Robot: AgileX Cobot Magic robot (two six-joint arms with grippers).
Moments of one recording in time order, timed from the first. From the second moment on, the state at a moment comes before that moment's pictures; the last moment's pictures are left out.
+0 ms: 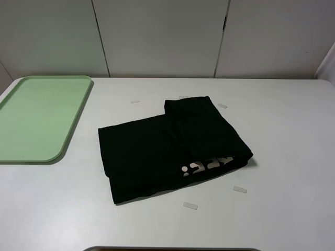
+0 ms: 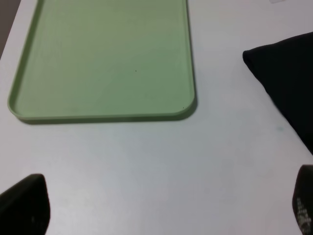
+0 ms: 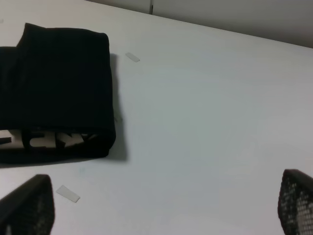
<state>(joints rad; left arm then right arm) 0.04 -0.01 -0.50 0.04 1.07 0.03 0.17 -0.01 -0.49 0.00 1.03 -0.06</state>
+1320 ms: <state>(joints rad) 0.00 -0.01 -0.50 0.03 1.07 0.03 0.17 -0.01 -0.49 0.01 1.03 -0.03</state>
